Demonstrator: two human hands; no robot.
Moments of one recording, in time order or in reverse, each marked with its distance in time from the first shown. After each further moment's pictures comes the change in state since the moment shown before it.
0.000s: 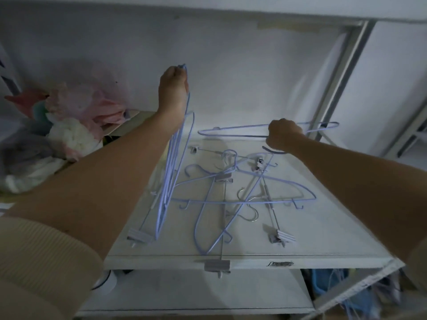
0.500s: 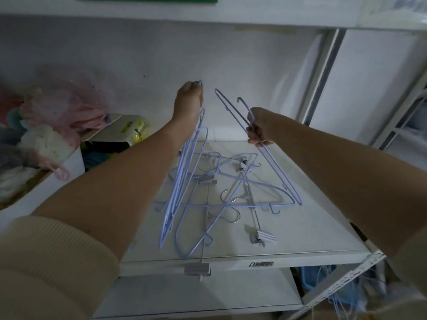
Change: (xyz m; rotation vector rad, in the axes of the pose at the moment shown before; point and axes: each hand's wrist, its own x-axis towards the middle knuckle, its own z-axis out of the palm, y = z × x) left_hand -0.032 -0.014 0.070 0.108 -0.133 -0.108; right_hand 0.012 0.015 -0.028 1.134 -0.377 0.357
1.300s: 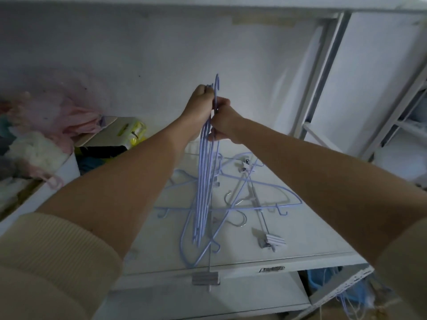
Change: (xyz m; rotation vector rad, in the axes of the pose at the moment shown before) left_hand 0.008 -0.011 0.017 0.140 -0.163 -0.083; right_hand 0.009 -0.033 0.081 0.030 -0.089 -0.361
